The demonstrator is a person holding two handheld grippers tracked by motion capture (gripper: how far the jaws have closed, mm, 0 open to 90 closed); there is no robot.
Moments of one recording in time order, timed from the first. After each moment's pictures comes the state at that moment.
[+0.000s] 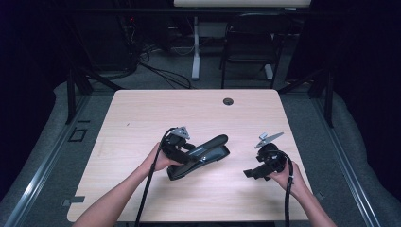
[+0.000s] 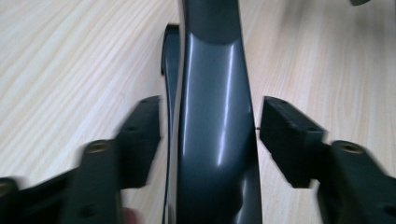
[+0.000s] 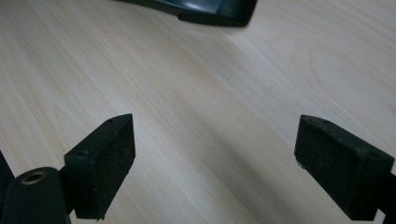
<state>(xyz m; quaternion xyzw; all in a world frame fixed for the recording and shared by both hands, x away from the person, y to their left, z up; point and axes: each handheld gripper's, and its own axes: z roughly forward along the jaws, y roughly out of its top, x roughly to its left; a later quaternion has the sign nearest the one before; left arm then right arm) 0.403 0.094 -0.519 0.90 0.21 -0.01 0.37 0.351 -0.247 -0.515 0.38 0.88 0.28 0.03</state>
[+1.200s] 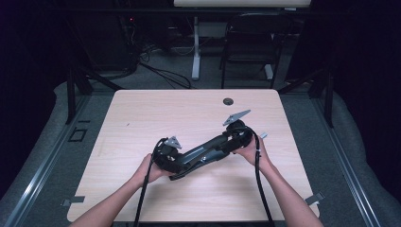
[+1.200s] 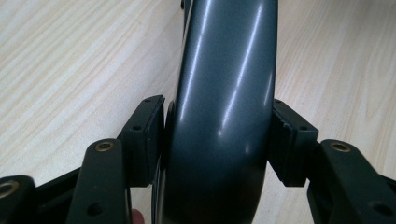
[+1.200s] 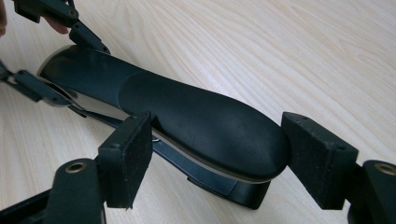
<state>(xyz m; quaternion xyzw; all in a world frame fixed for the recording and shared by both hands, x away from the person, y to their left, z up) 0.379 0.117 -0.537 0.91 0.26 0.02 0.33 0.420 -0.162 -0.495 0.30 0.88 0.35 0.07</state>
